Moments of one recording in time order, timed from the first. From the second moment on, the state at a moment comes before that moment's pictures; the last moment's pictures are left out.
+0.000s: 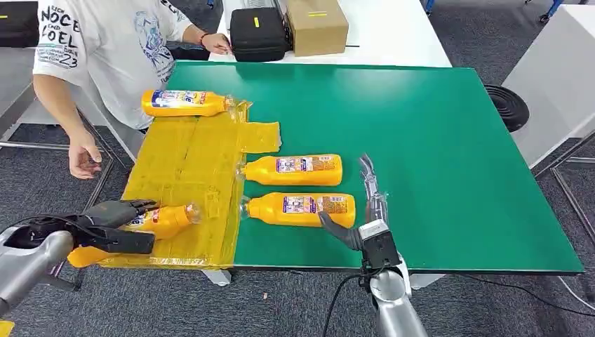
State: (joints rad) left arm -0.60 0.63 -0.77 -0.98 -0.73 -0.43 -0.29; right arm -0.13 0.20 0.14 -1.31 0.32 -0.13 -0.69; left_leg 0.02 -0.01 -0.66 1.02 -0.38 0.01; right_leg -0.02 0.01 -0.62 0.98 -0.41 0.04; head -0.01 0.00
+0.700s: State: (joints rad) left arm -0.64 0.61 -0.85 -1.03 -0.71 -0.39 -0.29; right arm -0.14 0.19 0.14 -1.31 0.32 -0.14 -0.68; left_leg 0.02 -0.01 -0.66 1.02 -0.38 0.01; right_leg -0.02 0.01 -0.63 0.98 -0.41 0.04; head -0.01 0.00
